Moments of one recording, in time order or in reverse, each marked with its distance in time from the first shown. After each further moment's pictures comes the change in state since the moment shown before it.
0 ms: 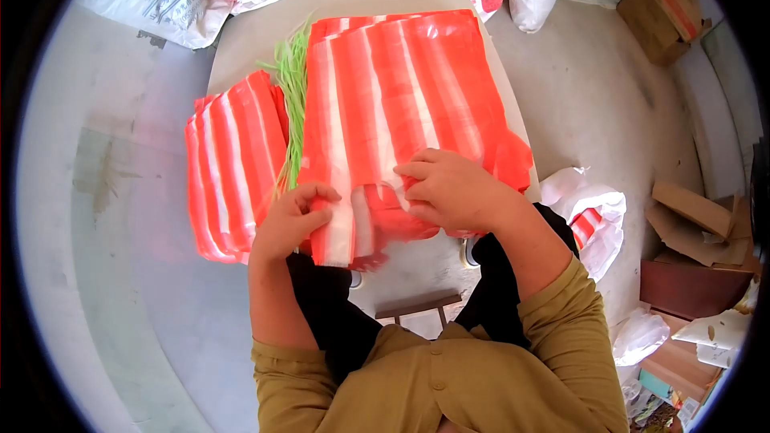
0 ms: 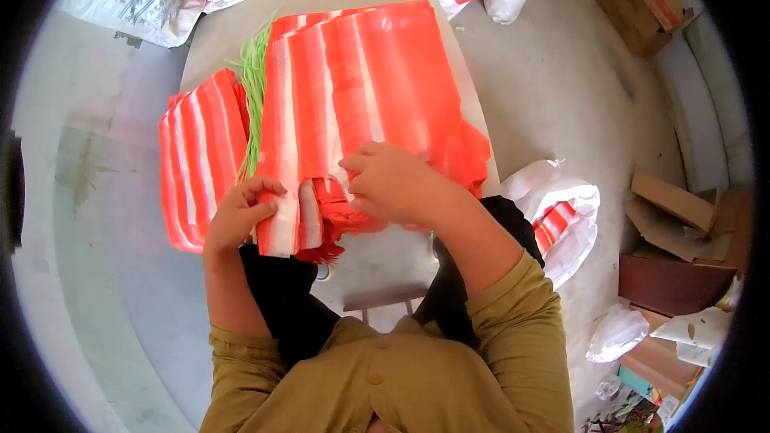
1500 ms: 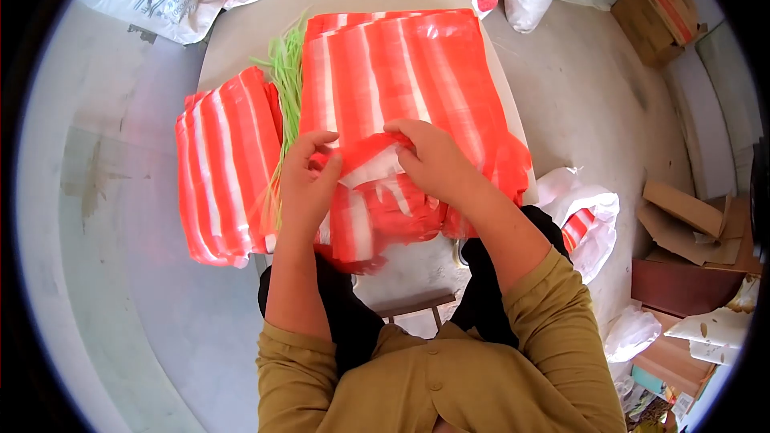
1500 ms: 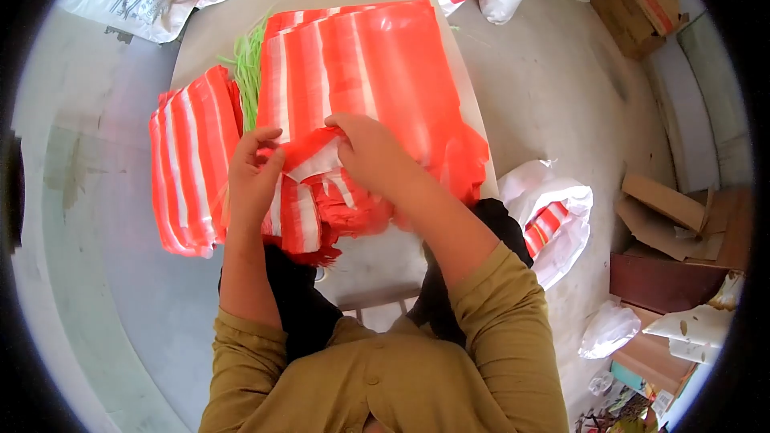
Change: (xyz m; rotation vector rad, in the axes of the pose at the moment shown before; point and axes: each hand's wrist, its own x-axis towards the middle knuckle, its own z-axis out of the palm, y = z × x) left_hand 0.060 -0.002 0.033 0.127 0.502 0.468; right_hand 0.045 0.010 0.021 0.473 0.351 0.523
